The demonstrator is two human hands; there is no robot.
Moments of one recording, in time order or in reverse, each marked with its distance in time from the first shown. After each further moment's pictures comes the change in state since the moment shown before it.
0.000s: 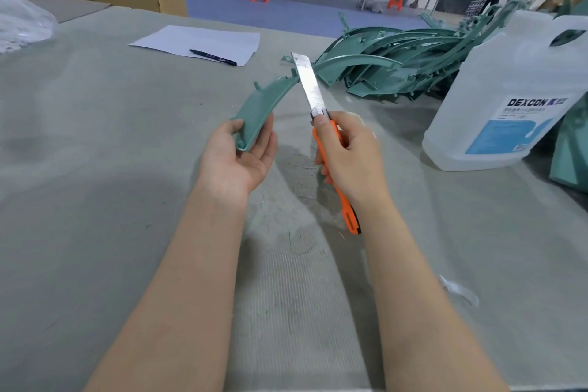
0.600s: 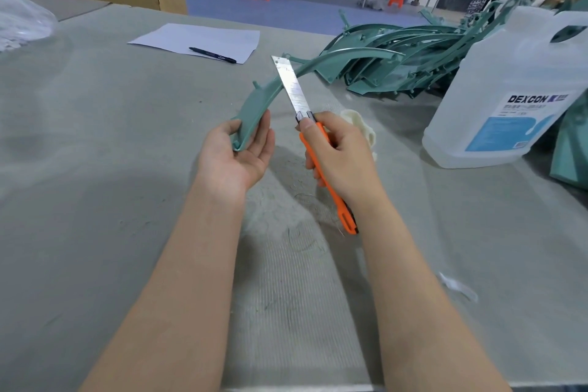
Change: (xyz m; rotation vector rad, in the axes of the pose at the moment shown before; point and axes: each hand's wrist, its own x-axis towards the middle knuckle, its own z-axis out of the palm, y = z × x) left_hand 0.001 0.000 -0.001 0.000 0.004 0.011; right_hand -0.005 -0.005 0.000 0.048 -0.139 0.018
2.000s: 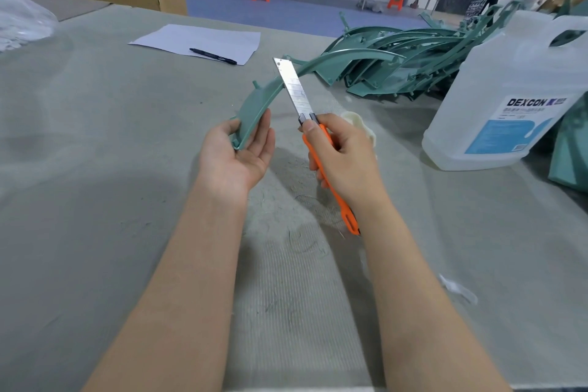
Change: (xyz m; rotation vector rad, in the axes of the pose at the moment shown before) left_hand -0.007 0.001 0.003 -0.011 -0.004 0.025; right_hand 0.000 0.001 0.000 -0.002 0.029 -0.036
